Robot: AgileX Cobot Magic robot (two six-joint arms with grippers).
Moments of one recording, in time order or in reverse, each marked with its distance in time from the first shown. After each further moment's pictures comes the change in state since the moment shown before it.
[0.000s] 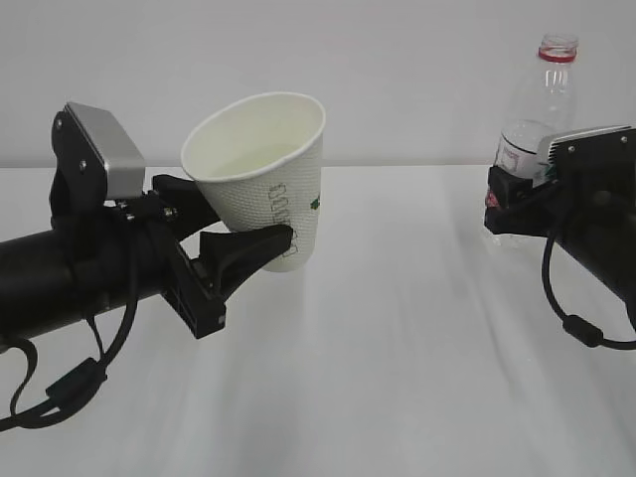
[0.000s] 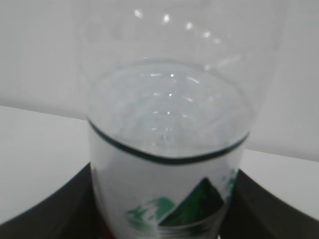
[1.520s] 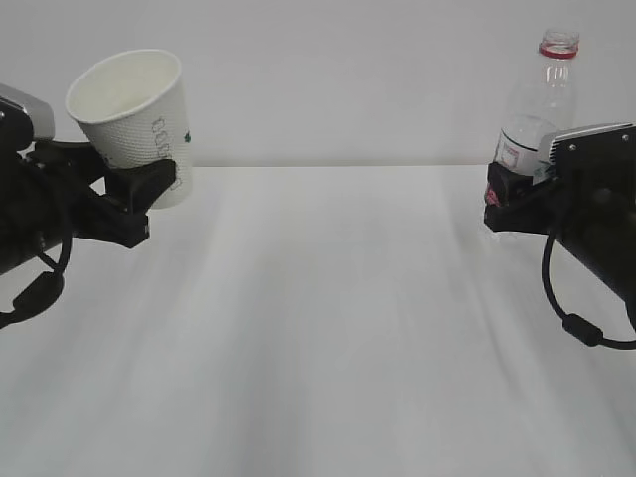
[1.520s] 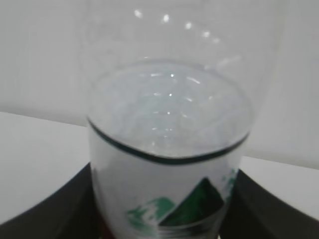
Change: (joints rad) left arm 0.213 0.000 0.000 -0.294 0.051 0.154; right arm 0.000 0.000 0.000 -0.006 -0.021 0.002
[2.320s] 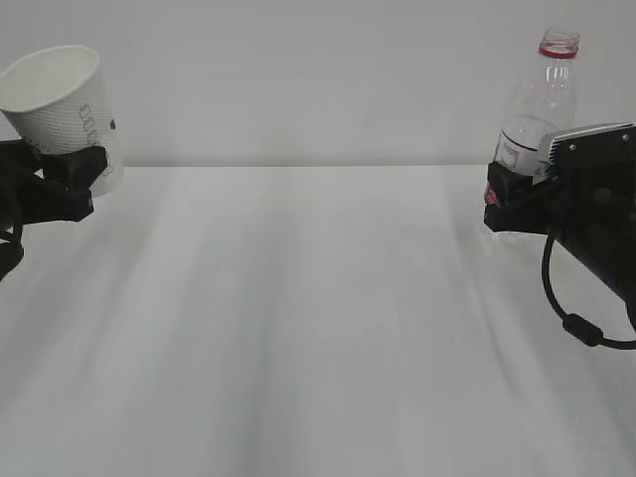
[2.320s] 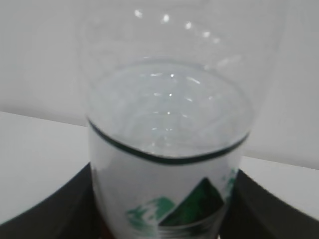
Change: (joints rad) left arm 0.159 0.005 0.000 -0.084 0.024 0.000; right arm 0.000 0.000 0.000 0.000 -0.001 0.000
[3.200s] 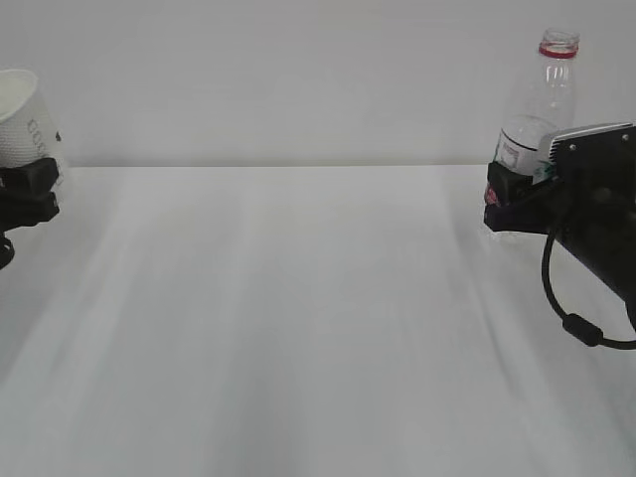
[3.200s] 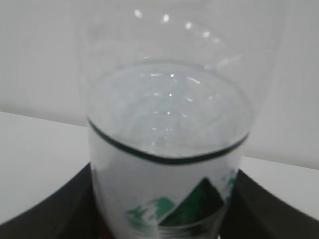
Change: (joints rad) left arm 0.122 0.151 0.000 -0.102 -0.155 0.000; right arm 0.000 0.000 0.000 0.000 0.000 0.000
